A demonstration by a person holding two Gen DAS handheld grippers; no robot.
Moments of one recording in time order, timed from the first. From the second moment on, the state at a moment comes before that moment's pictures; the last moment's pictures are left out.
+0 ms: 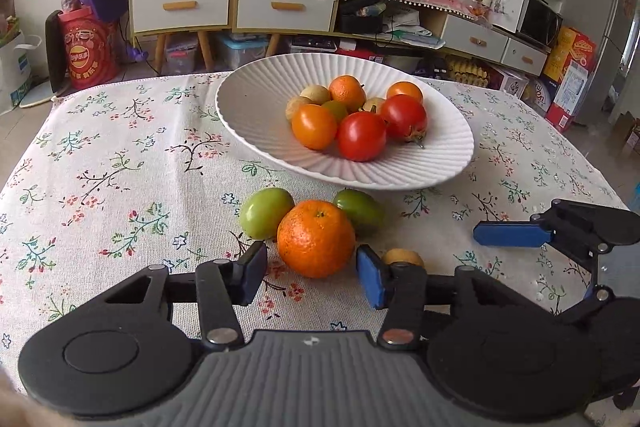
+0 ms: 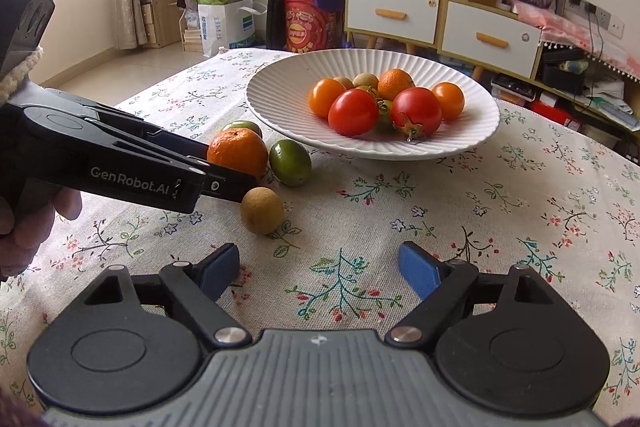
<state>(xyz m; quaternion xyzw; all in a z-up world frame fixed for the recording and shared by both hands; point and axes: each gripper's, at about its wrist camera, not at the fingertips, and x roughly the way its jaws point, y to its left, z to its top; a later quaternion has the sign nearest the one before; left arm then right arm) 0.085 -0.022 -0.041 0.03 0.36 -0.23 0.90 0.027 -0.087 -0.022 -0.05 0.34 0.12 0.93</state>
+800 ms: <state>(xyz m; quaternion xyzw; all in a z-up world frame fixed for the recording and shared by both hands) 0.083 -0.016 -0.038 0.02 0.37 -0.22 0.90 0.037 -0.066 -0.015 -0.05 0.35 0.14 0.92</state>
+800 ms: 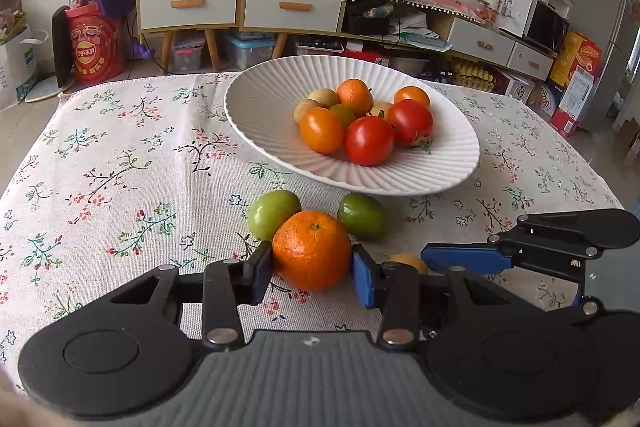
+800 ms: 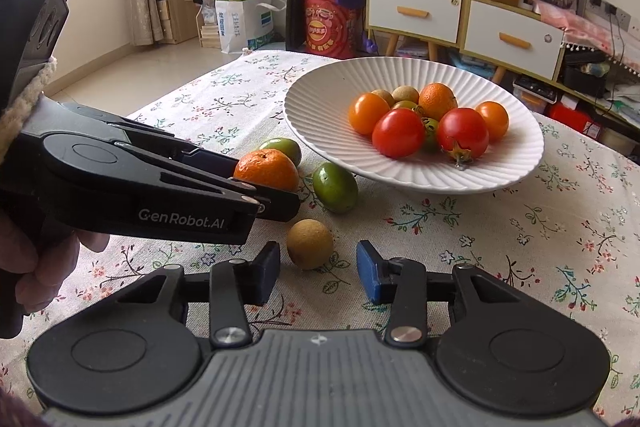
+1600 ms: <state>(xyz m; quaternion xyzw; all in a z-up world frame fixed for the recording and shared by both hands) 0.071 0.003 -0.013 0.01 0.36 -0.23 0.91 0.029 -0.069 0.013 -0.03 0.33 0.16 0.93</state>
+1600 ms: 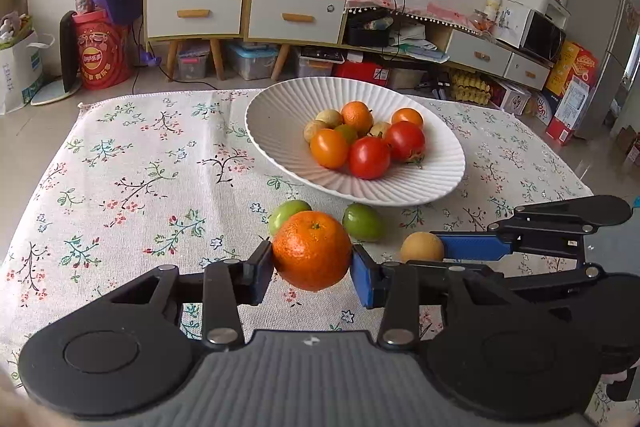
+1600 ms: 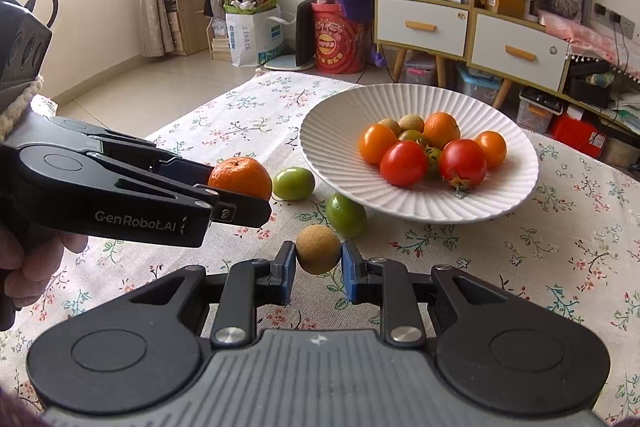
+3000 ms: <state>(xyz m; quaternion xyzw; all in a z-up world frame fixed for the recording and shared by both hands) 0.115 -0.056 -0.012 0.04 0.35 -0.24 0.90 0.064 -0.131 0.021 0.00 0.32 0.09 0.94</state>
